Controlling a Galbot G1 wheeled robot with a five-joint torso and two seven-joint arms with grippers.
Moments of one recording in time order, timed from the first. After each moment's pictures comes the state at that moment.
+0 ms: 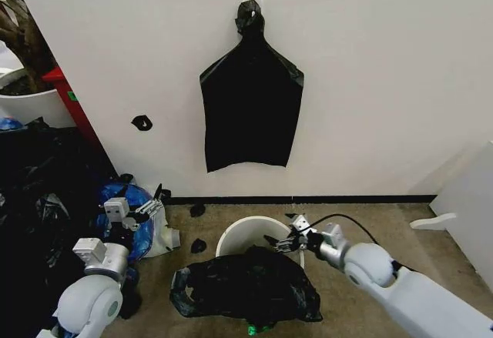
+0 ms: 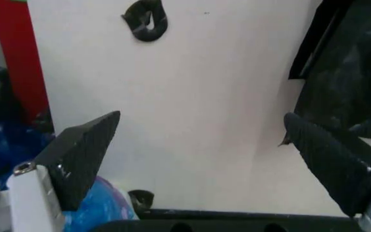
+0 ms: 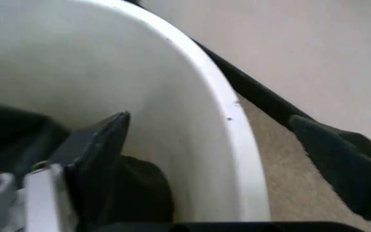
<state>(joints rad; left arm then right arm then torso) 1.51 -1.00 -0.56 -2.05 -0.59 -0.07 -0.21 -0.94 0.86 -0.15 1.74 0.46 -0.30 -0.15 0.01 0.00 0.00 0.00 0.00</state>
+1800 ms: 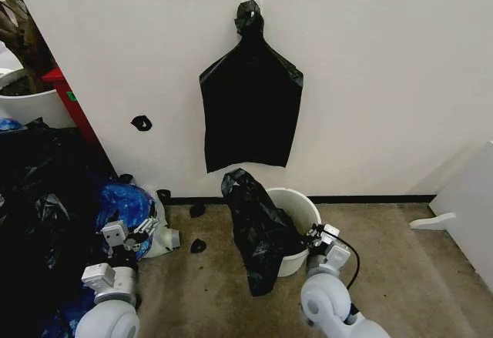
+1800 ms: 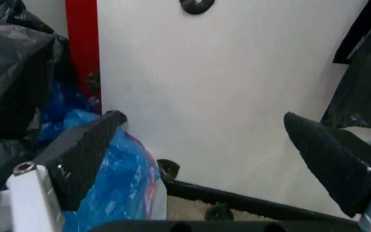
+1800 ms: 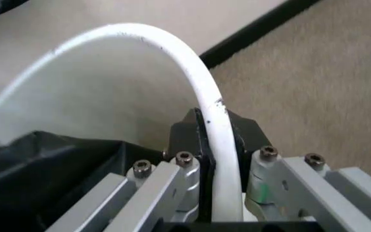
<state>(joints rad) 1.59 -1.17 -0.53 -2.07 -0.47 -0.11 -0.35 -1.27 1.25 0.03 1.98 0.81 -0.09 0.96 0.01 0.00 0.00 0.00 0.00</state>
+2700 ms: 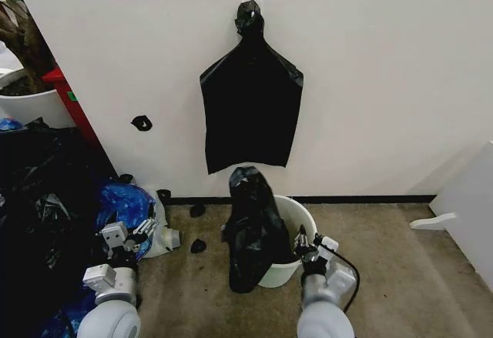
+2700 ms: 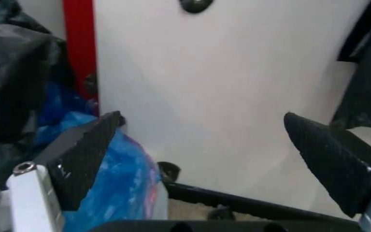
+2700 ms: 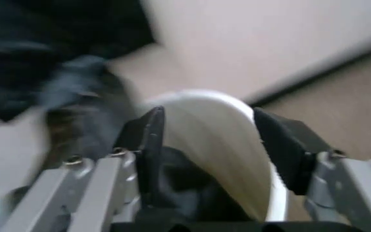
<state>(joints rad) 1.56 -1.15 -0.51 -2.03 -0.48 -0.13 -0.34 -1.45 1.19 -0.05 2.15 0.48 0.07 0.74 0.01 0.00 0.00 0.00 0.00</state>
